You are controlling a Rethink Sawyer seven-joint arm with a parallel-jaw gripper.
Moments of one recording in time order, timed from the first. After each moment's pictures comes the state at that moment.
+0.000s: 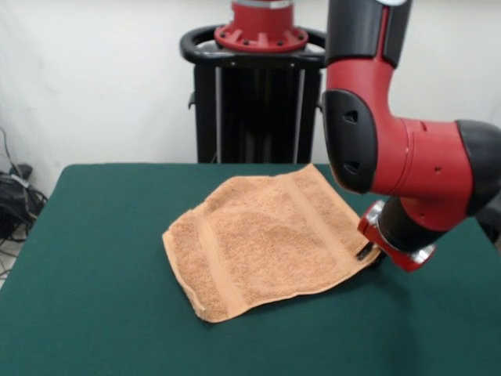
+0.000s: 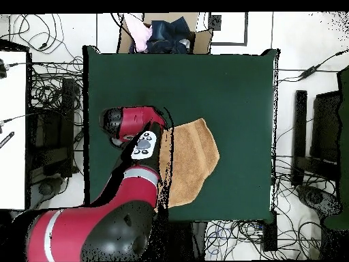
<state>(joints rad) 0.17 -0.15 -0.20 1.19 0.06 0.97 2.46</state>
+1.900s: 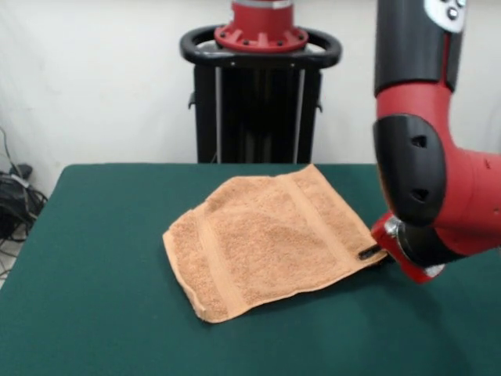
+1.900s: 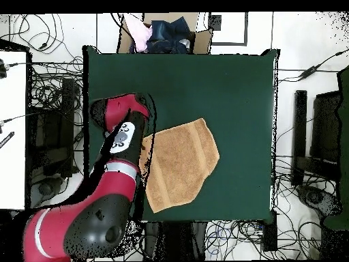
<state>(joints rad) 0.28 0.02 -0.34 0.89 0.06 1.26 2.48</state>
